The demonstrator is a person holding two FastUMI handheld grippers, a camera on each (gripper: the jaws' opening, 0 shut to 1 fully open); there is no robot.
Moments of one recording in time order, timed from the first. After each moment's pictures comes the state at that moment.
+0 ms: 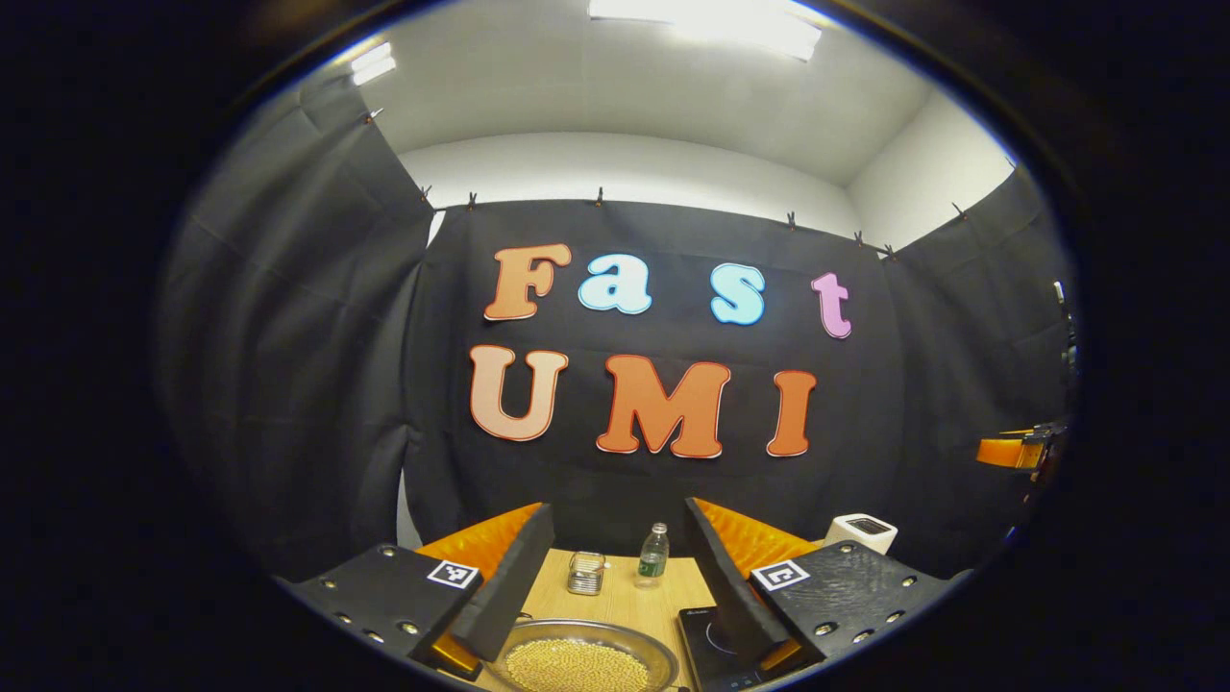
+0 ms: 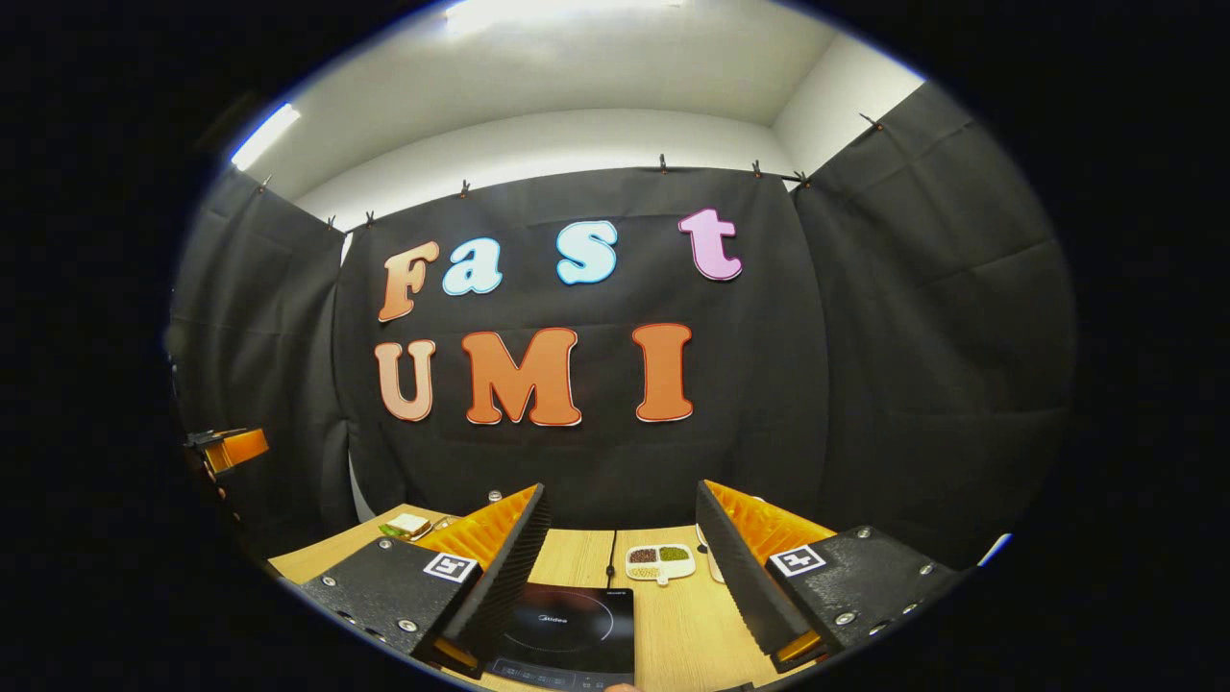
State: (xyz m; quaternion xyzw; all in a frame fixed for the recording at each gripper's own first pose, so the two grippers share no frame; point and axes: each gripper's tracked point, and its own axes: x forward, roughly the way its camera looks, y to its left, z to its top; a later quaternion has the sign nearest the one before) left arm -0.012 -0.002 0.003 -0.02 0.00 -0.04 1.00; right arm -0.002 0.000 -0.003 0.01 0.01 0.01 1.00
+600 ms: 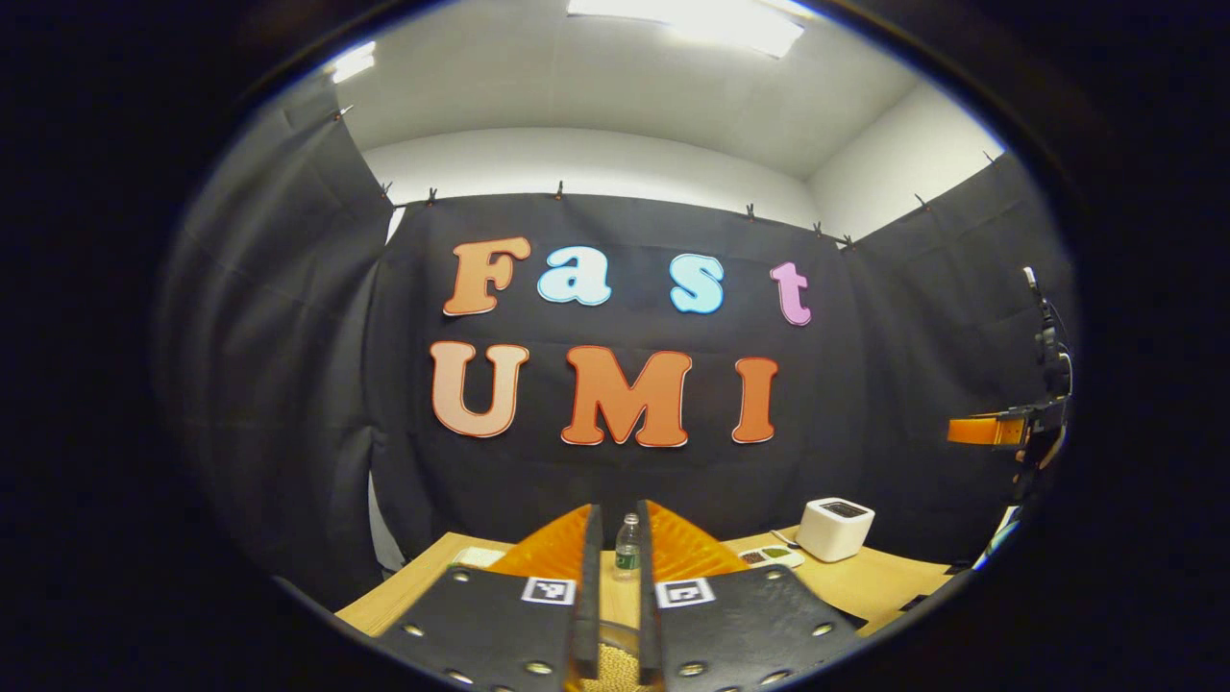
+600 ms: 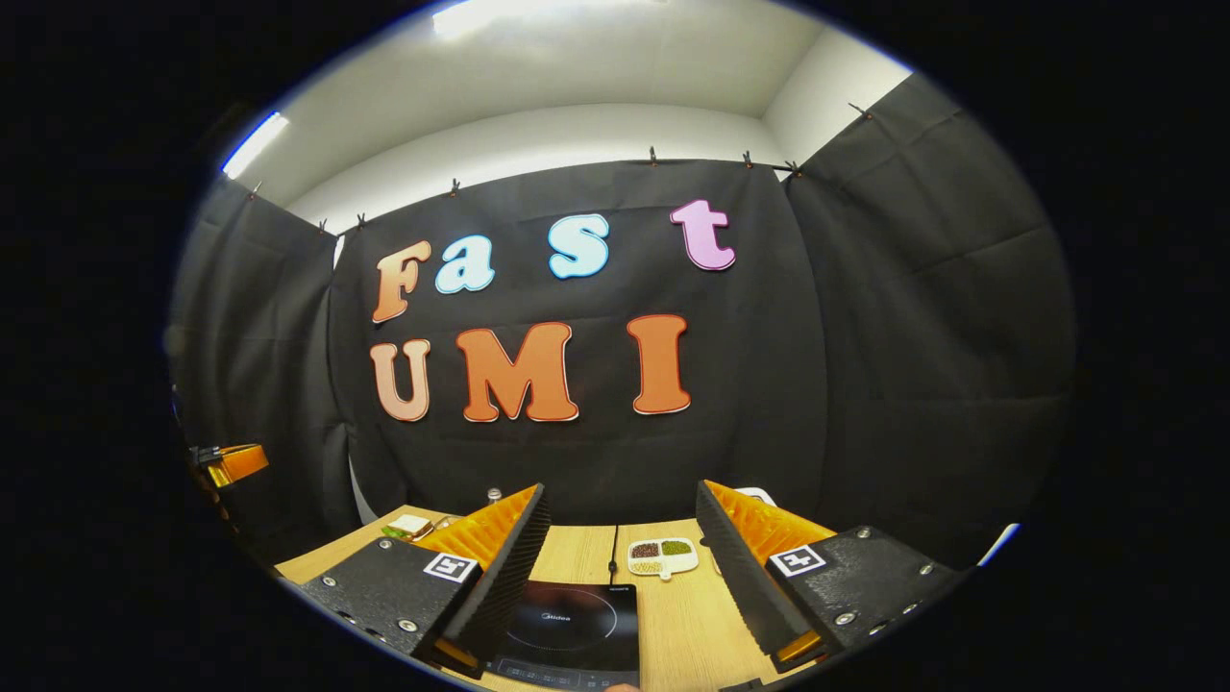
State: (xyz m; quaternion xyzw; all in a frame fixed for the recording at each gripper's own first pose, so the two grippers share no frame) left arm -0.016 -0.024 -0.016 0.00 0.01 -0.10 1.00; right arm 0.002 -0.008 -0.013 0.01 0.01 0.00 1.00
